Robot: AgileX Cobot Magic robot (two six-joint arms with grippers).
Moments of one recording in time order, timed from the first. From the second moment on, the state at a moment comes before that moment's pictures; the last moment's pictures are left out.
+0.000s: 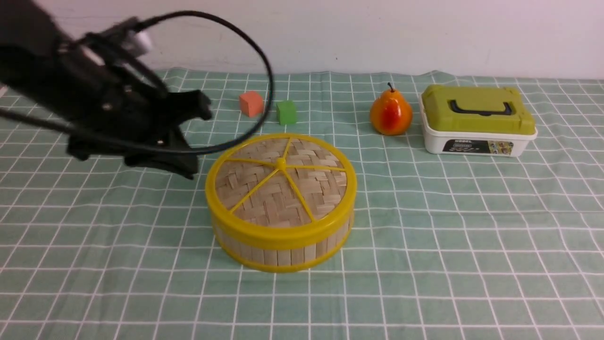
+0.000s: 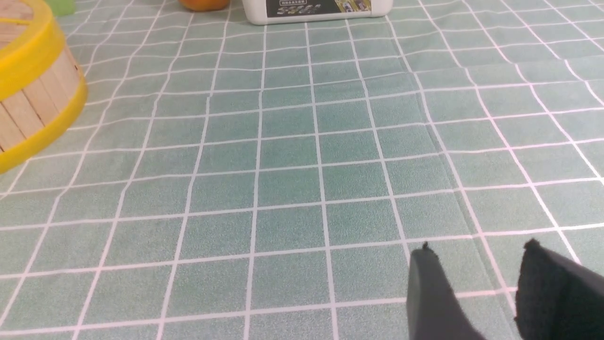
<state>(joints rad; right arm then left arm) -0.03 -0.01 0.02 0.02 0.39 0.13 -0.27 1.57 -1.44 -0.28 1.02 -0.23</state>
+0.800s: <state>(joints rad) -0.03 -0.01 0.02 0.02 0.39 0.13 -0.49 2.07 -2.02 0.03 1.19 -0.33</state>
